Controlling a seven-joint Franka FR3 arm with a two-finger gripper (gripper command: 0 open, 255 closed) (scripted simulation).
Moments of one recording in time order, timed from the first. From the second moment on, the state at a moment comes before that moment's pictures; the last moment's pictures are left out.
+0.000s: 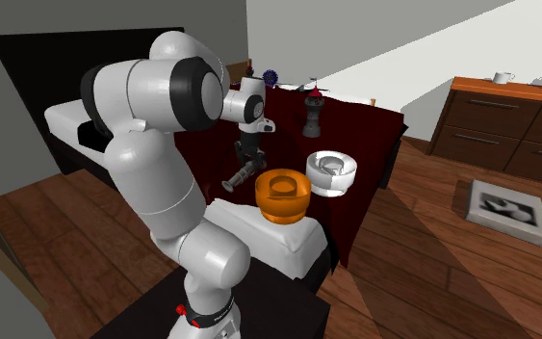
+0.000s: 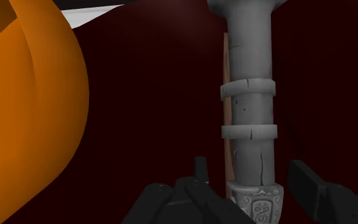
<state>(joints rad) 0.08 -0.24 0.35 -2.35 0.19 2.07 0.33</state>
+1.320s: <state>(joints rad) 0.08 -0.28 0.33 -2.26 0.18 1.94 0.34</state>
